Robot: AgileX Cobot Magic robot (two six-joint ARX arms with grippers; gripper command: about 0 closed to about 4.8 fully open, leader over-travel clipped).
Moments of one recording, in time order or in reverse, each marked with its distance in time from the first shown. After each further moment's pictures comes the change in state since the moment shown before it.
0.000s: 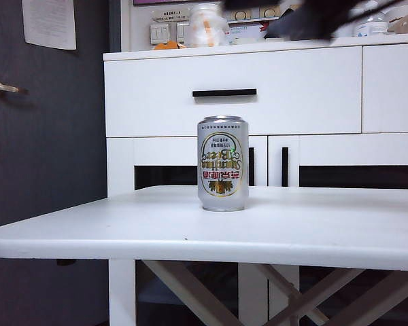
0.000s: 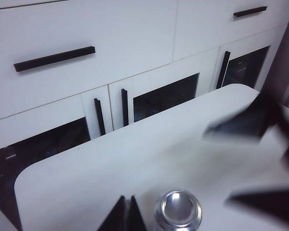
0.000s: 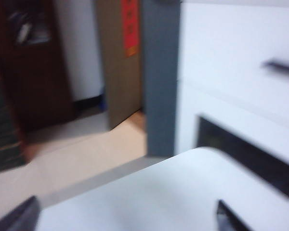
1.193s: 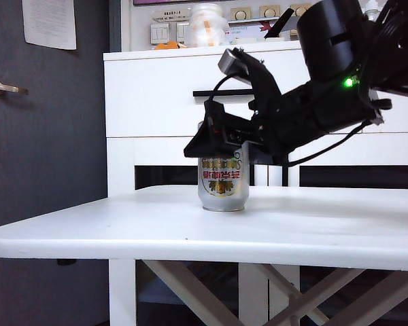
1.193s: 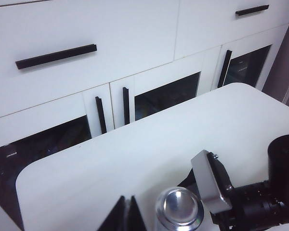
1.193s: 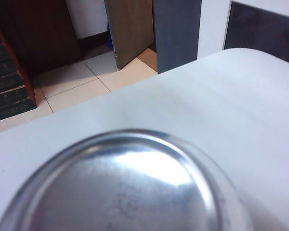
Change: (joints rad) left arm 0.000 0.000 0.000 -0.006 0.000 -0.001; right arm 0.037 0.473 0.000 0.231 0.019 0.005
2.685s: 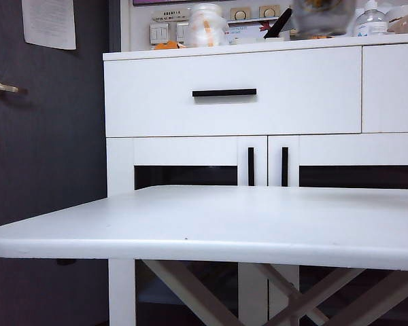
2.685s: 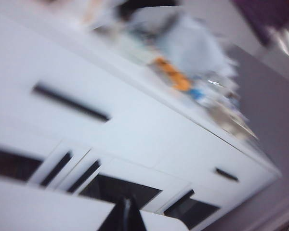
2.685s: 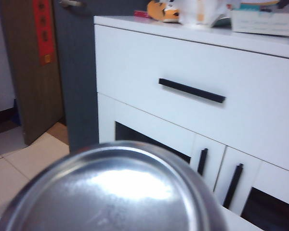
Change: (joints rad) left arm 0.002 0.160 0.000 0.451 -0.184 -0.777; right arm -0.003 -0.833 0.019 -0.553 0.368 -0.056
